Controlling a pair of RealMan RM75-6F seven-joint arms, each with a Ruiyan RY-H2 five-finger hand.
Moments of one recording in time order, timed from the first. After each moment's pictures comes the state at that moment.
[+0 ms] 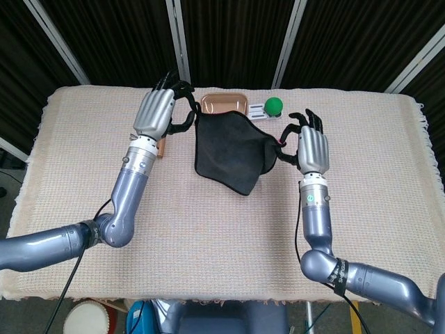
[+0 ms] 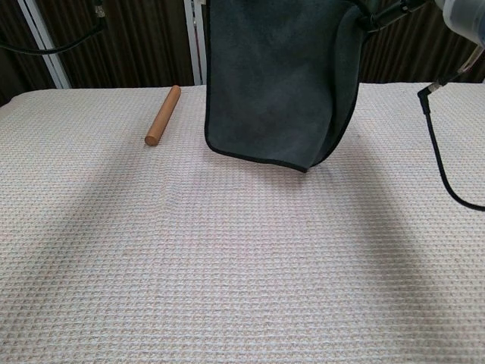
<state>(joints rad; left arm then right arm) -1.12 -1.44 -0.51 -1.48 0.71 1.07 0.25 0.80 -1.54 0.60 -1.63 -0.67 1.27 -0.41</state>
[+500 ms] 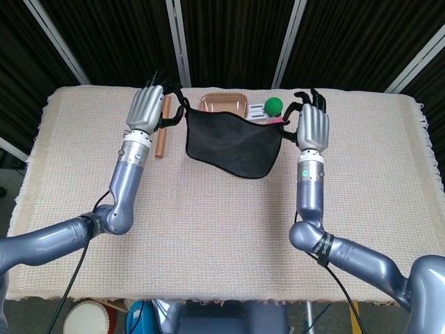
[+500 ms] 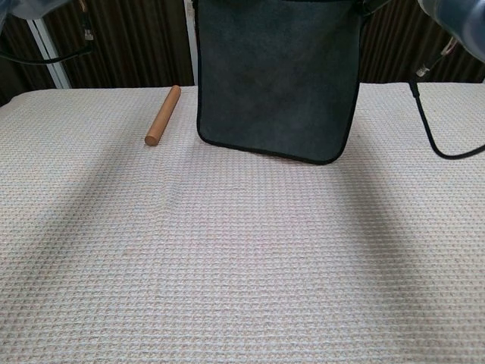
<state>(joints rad) -1.12 -1.52 -0.50 -1.28 0.74 1.00 0.16 0.94 -1.61 0.65 -1.32 -0.63 1.19 -0.39</state>
